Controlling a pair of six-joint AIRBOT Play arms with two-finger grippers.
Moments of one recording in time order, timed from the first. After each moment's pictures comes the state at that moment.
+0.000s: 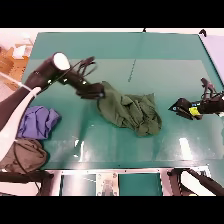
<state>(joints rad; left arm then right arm) -0.30 -1.55 1.36 0.96 -1.26 -1.50 -0.33 -1.08 0.82 -1.13 1.19 1.51</state>
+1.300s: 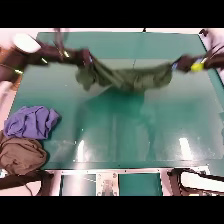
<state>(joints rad) -0.20 -1.37 1.60 0.73 -1.02 -1.26 -0.25 -1.35 1.58 -0.74 1.34 1.19</state>
